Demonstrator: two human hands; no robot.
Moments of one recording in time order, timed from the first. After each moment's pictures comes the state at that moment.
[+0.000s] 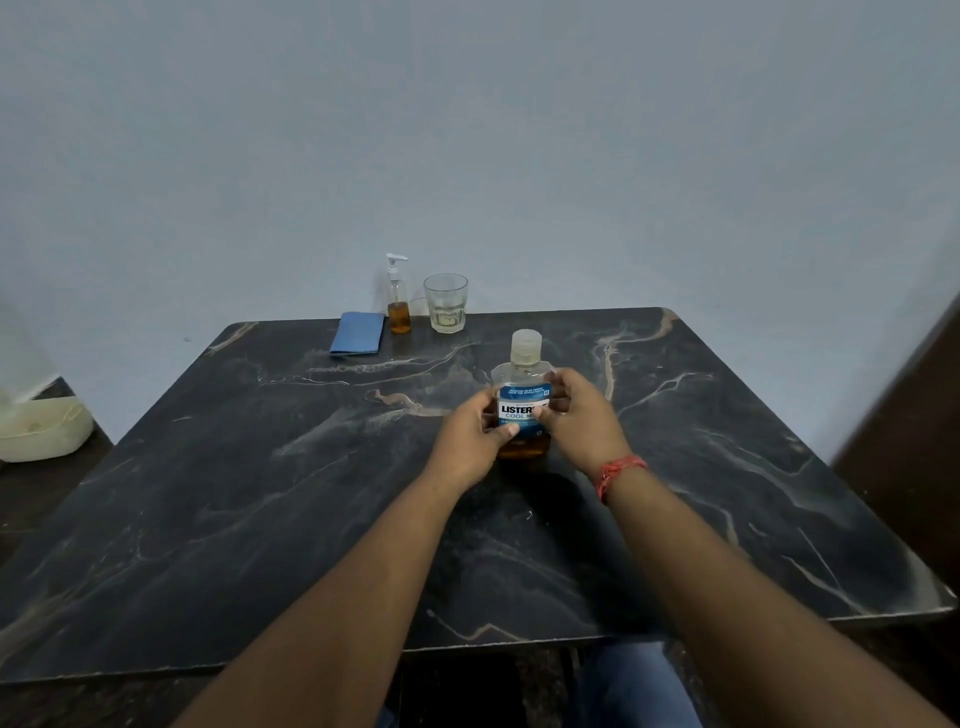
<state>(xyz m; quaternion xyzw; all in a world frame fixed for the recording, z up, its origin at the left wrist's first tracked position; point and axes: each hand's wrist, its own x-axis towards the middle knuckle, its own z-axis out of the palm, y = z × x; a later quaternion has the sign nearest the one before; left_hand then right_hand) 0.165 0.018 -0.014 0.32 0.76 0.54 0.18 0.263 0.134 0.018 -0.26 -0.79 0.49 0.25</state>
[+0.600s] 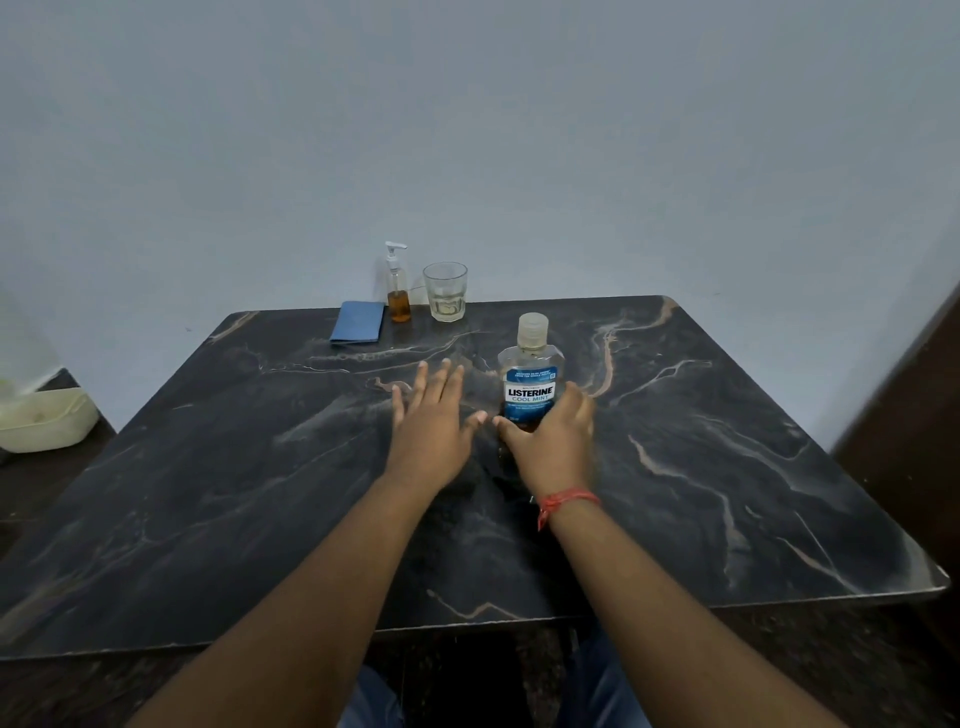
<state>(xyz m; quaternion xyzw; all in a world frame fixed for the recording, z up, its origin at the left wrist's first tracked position) 0.144 -0.011 -0.030 0.38 0.89 0.22 -0.09 0.258 0.092 -0.025 -0.37 -0.80 0.32 0.36</state>
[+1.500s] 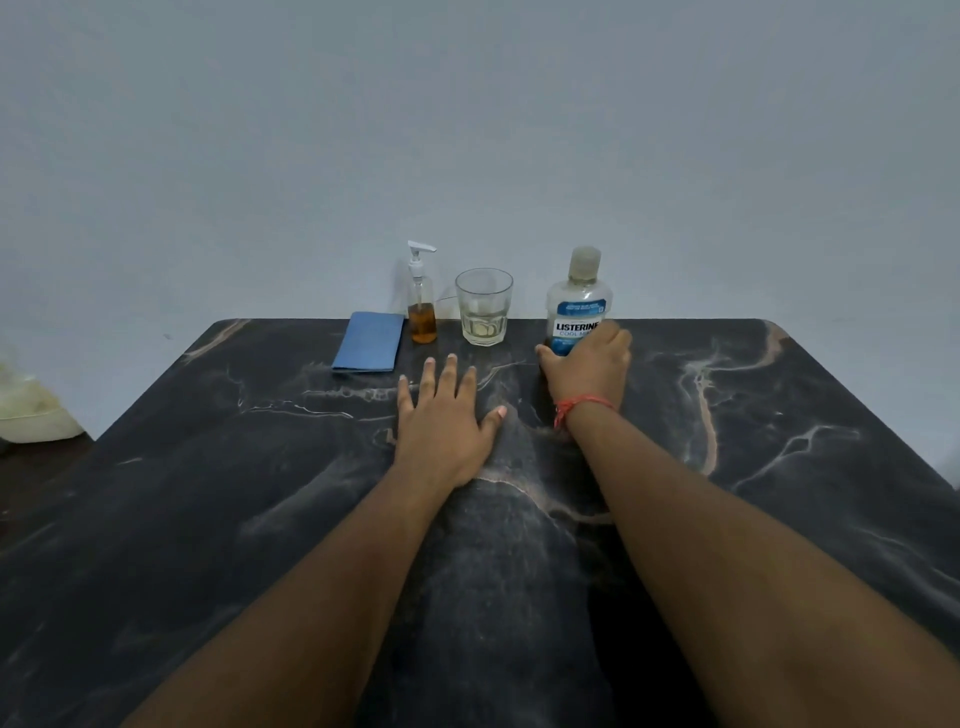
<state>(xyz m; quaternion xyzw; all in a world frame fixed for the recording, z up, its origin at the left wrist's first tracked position) -0.004 0.056 -0.058 0.34 0.93 0.10 -0.08 0.046 0.225 -0.023 -0.42 -0.80 0.25 0.35</state>
